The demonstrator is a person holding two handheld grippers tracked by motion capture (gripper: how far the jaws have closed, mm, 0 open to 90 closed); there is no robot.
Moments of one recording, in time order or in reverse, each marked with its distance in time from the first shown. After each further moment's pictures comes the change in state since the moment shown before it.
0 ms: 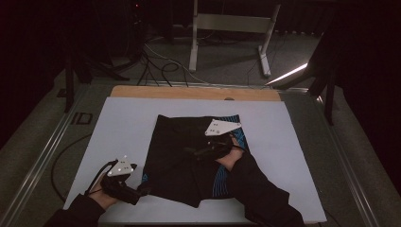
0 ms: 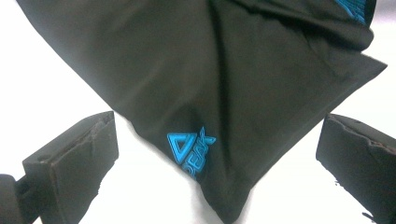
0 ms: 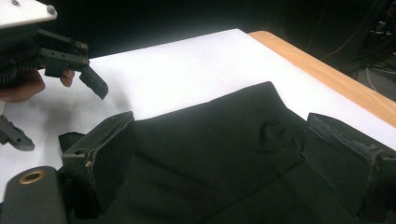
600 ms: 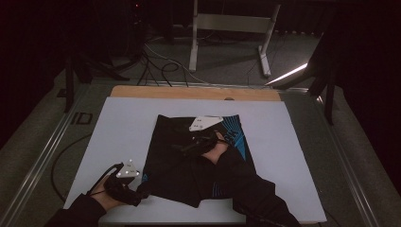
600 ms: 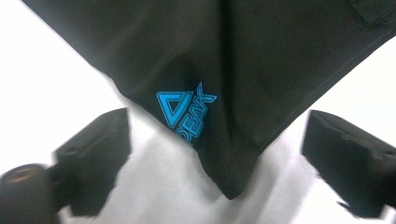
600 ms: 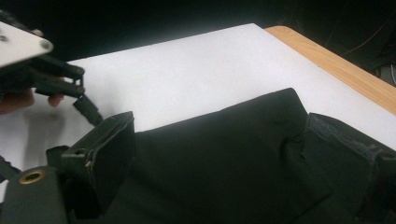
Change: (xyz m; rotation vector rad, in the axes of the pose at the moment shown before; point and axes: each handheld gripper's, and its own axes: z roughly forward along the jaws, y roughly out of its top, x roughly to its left) left arm -0.003 -0.005 0.012 0.141 0.018 0.028; right arm -0.002 0.010 0.046 0.033 0.052 -0.003
